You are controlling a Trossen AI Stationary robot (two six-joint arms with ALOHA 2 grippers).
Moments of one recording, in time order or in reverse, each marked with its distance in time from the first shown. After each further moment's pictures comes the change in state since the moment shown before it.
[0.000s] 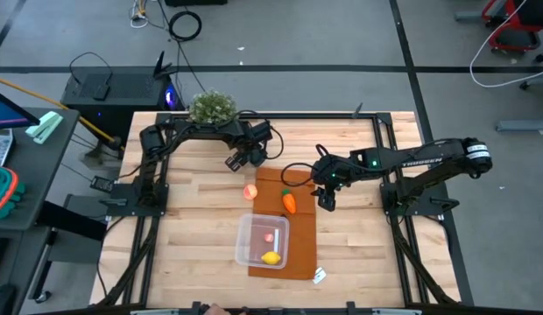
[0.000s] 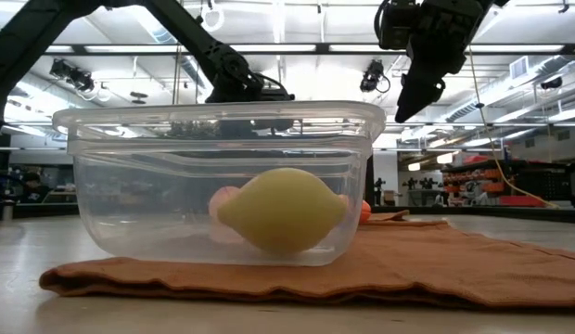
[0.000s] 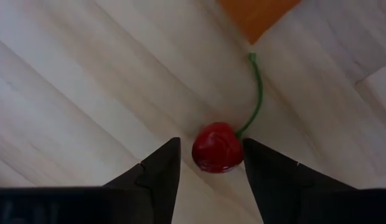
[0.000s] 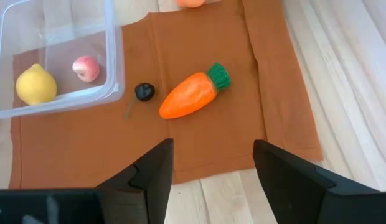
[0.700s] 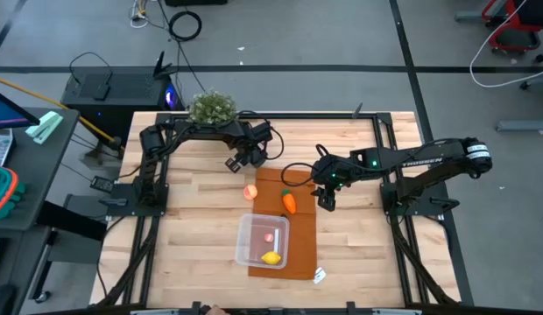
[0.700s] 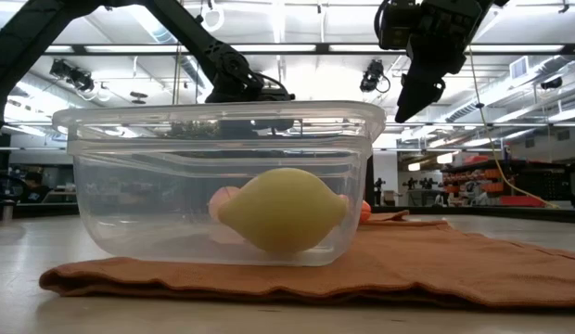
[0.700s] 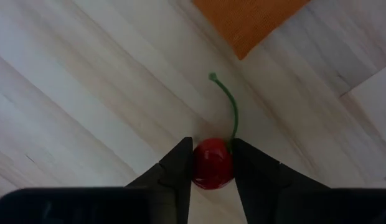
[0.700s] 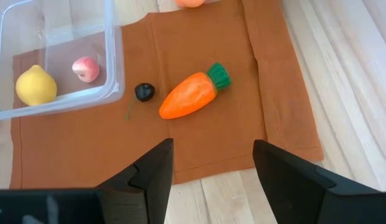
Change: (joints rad) left arm -0.005 -0.001 0.000 -0.005 0.034 -0.001; right arm 0.000 0.000 0.000 -0.001 0.000 0.006
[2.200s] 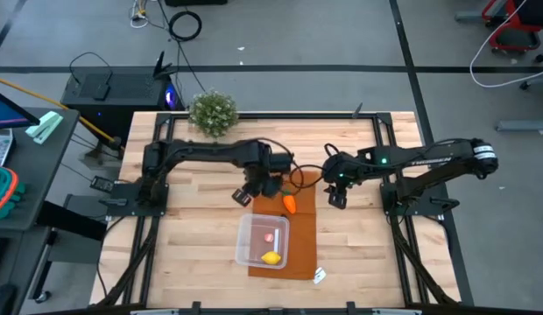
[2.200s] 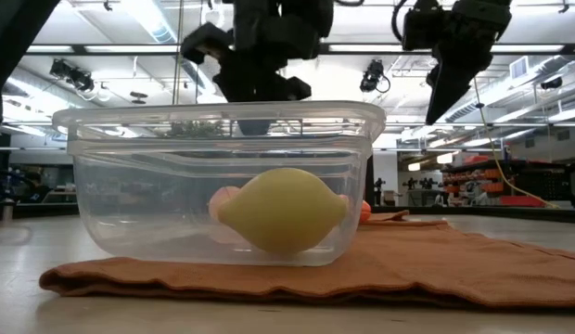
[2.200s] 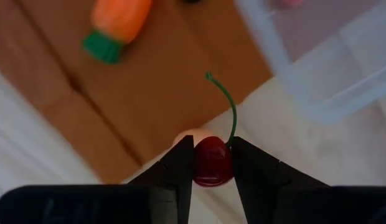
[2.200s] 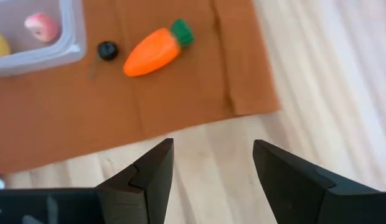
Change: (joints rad) left arm -0.367 -0.003 0.443 -0.556 0.205 -0.495; right arm -0.002 -0.084 0.000 -0.209 0.078 -0.003
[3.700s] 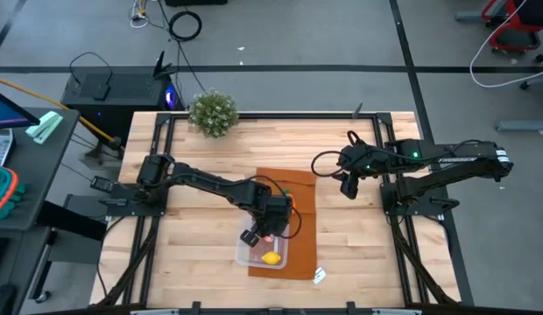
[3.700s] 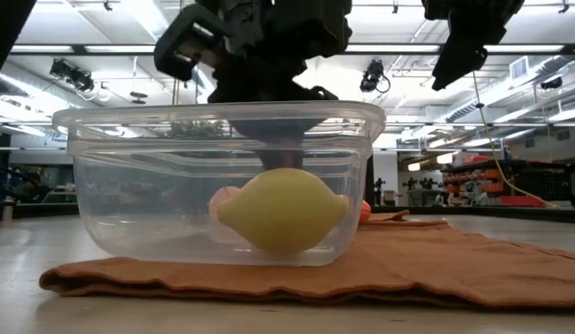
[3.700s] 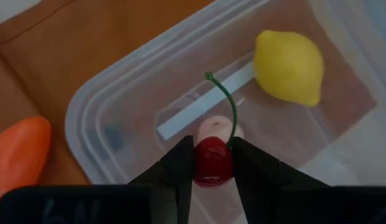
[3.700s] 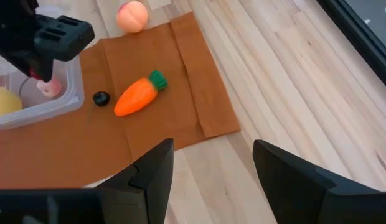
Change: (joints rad) left arm -0.217 0.002 -0.269 0.550 0.136 -0.259; right arm 0.000 -0.216 0.000 -0.032 0.132 0.062
